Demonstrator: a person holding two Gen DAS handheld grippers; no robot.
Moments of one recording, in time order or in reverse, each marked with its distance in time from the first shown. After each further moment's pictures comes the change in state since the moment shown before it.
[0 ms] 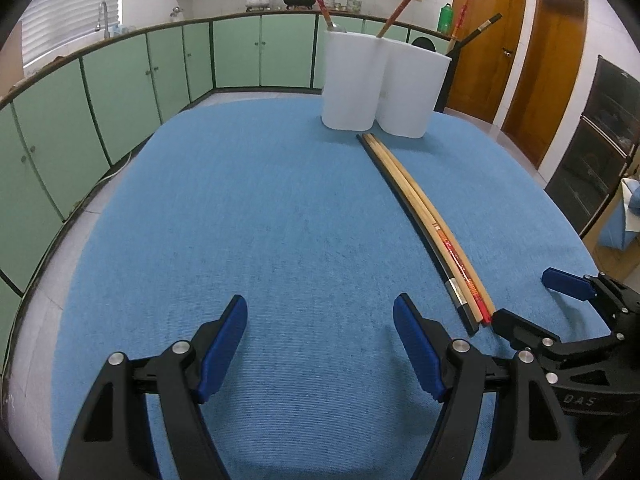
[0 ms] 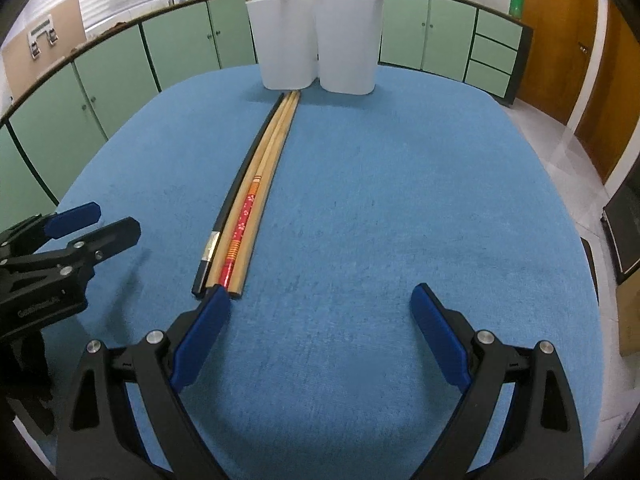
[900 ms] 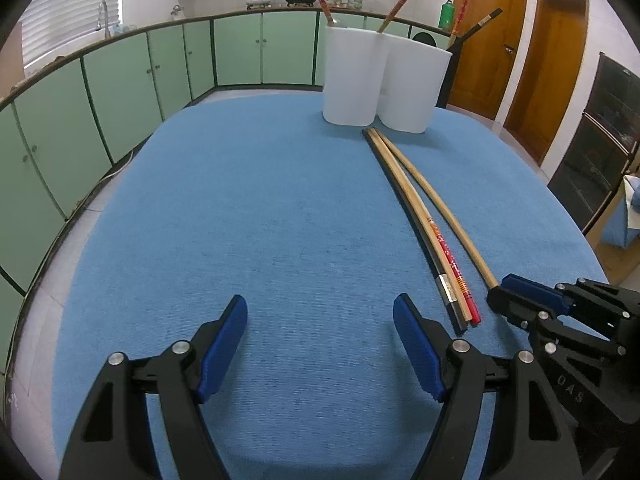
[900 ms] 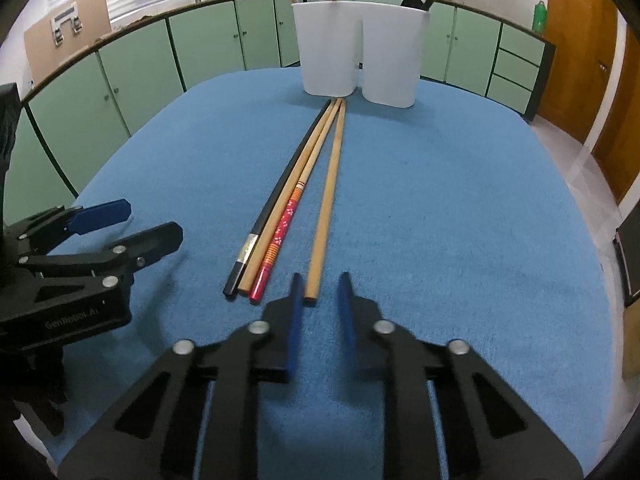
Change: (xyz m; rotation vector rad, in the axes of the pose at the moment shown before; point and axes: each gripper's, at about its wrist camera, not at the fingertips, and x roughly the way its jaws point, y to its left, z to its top) left arm -0.001 0.001 -0.003 0.003 0.010 0.009; right arm -0.002 0.021 0.004 -0.042 -0.027 0.077
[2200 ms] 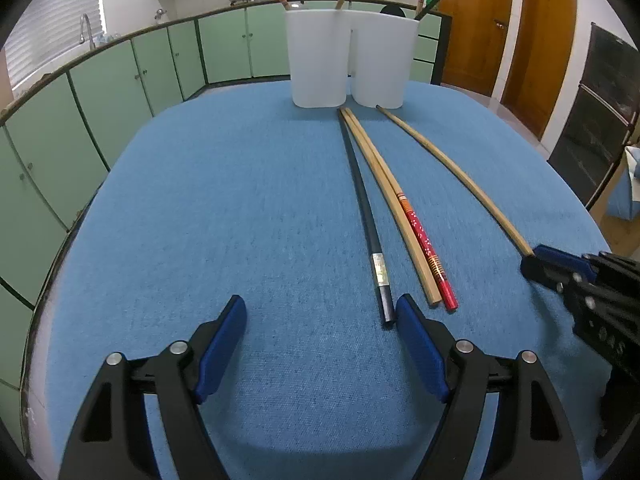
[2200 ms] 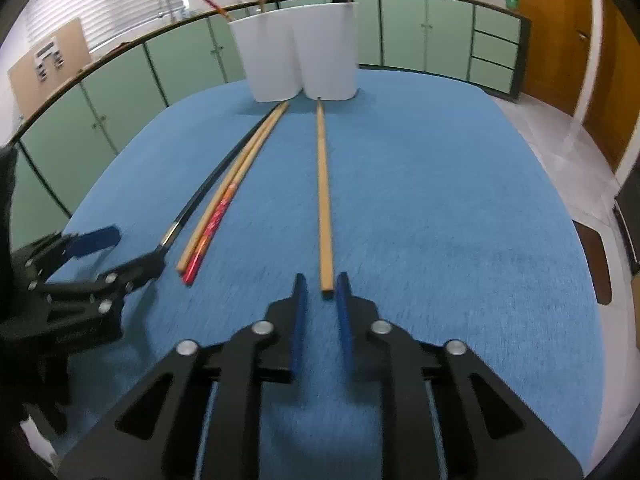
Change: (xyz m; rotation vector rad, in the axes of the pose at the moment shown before) left arm 0.007 -0.031 -0.005 0.070 0.048 0.028; right arm -0.020 -0.051 -0.022 0.071 -0.018 0.023
